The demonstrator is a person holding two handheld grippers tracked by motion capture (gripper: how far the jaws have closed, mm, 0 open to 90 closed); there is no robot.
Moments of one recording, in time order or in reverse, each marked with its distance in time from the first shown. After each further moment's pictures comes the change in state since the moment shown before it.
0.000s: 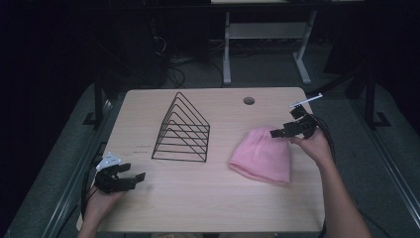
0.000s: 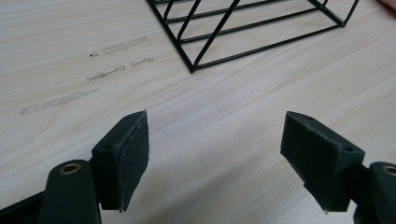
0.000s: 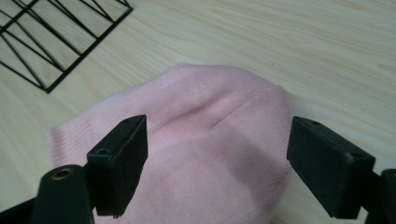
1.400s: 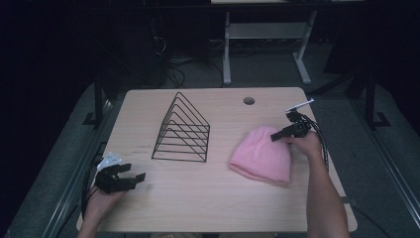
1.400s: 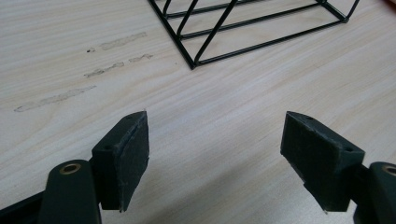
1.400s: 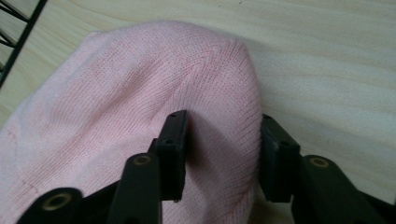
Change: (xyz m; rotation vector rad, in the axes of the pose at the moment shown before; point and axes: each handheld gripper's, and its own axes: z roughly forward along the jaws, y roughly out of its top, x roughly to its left) left arm 0.003 -0.001 0.003 0.023 -0.011 0.003; right arm -0.046 -0.009 0.053 0.144 0.069 0.193
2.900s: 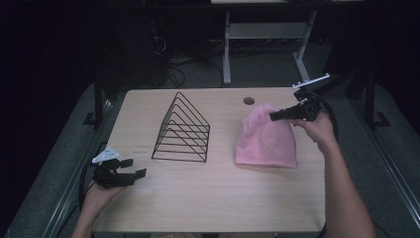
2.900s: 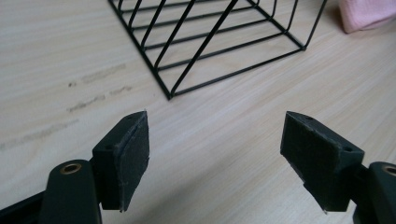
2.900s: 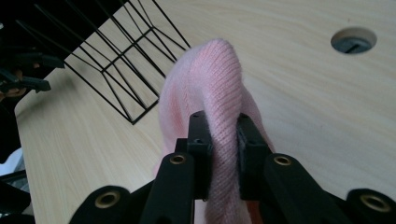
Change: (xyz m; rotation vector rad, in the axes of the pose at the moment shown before) left arm 0.000 0.024 -0.011 -0.034 -0.103 -0.001; right arm 0.075 0.027 -0.097 -0.204 0.154 -0.261
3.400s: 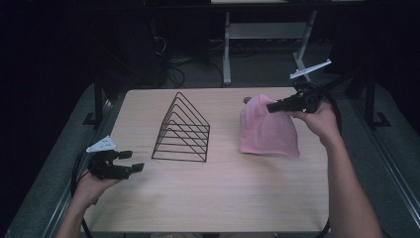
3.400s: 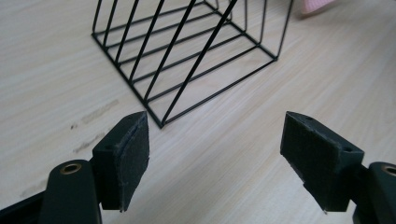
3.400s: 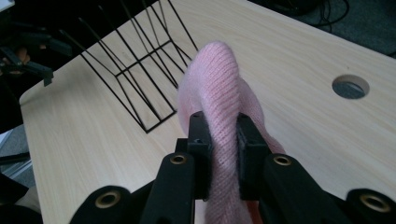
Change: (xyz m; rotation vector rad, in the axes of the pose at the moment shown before) left arm 0.001 0.036 -0.019 0.026 -0.078 0.106; right arm 0.042 0.030 -0.022 -0.010 -0.027 -0.133
